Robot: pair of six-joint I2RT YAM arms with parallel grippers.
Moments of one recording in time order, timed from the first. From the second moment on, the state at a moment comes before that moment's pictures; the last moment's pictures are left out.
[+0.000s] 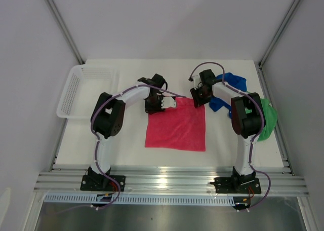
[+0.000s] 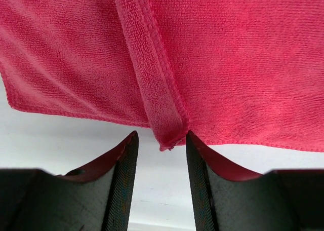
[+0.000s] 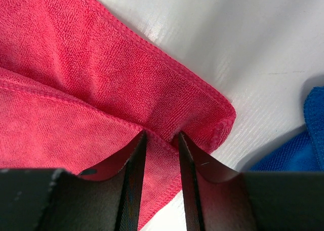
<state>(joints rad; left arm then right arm) -0.53 2.13 1.65 -0.89 0.11 1.05 0.30 2.07 1.49 -0.53 -0.20 -0.18</state>
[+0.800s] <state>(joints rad) -0.53 2.15 1.66 -0.86 0.11 0.98 0.30 2.04 1.46 -0.53 -0.18 -0.18</state>
